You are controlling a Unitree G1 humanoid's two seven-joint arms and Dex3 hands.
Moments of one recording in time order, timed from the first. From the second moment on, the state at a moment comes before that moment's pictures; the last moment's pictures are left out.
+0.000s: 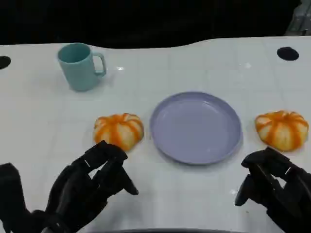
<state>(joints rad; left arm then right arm) 0.10 0.00 0.08 -0.12 -0.59 0.35 -0.42 0.24 -0.04 -0.07 -0.33 0.53 0.38 0.27</state>
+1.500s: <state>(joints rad) 0.03 0.11 0.04 0.08 -0.24 -0.24 -0.58 0.22 -0.01 -0.04 -0.33 0.51 0.38 0.25</state>
